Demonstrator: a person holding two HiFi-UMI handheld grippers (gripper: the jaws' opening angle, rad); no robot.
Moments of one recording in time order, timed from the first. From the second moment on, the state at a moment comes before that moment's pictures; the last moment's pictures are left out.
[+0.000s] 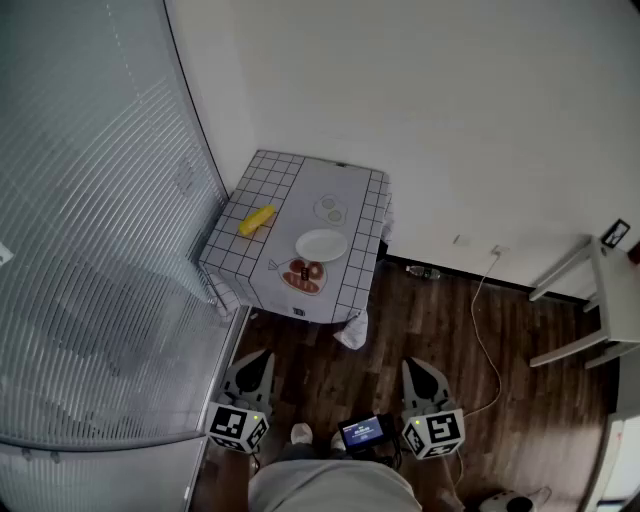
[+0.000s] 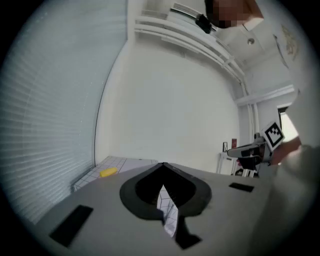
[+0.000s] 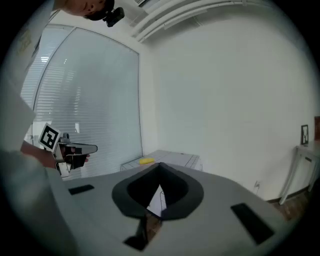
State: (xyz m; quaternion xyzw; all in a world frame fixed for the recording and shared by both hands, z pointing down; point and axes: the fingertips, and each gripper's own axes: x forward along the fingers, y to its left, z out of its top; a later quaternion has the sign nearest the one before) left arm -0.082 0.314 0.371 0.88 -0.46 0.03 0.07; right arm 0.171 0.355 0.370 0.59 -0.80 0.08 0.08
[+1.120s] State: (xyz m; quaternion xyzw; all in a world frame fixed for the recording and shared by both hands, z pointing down) left arm -0.109 0.344 0.355 0.84 -0.54 0.05 0.04; right arm 0.163 0.372 0.370 0.57 -0.81 0.09 0.07
